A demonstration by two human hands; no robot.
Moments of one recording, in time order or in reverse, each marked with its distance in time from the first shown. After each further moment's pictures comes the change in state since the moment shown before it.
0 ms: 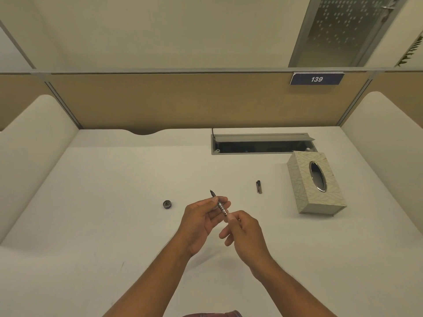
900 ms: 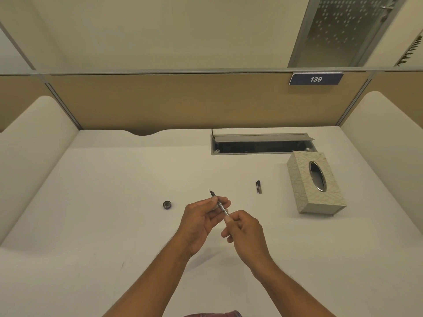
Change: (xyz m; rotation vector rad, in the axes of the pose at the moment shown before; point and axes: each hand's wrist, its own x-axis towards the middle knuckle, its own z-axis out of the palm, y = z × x) left_hand -0.001 0.002 0.002 0.034 0.002 0.001; right_hand 0.004 0.006 0.001 -0.030 0.060 -0.049
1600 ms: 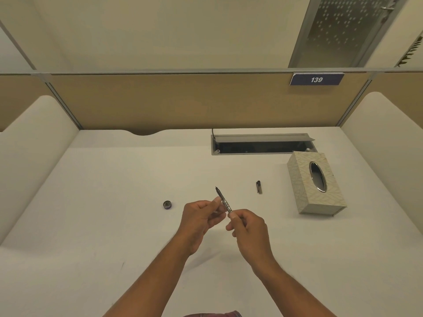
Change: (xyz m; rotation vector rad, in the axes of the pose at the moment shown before) left_hand 0.001 -0.002 -0.001 0.154 0.104 0.039; right_hand 0.005 0.003 -0.001 -0.012 0.102 -0.041
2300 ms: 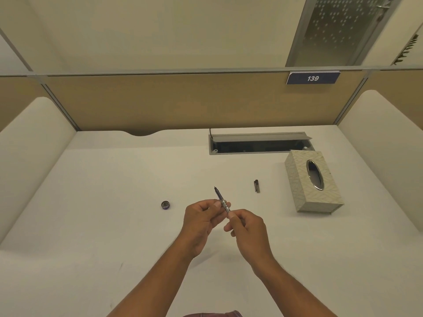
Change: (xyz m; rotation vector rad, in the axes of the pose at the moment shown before) left_hand -0.001 -0.010 0.008 -0.057 -0.021 0.002; right_hand 0.002 0.006 -0.002 0.047 -0.016 -0.001
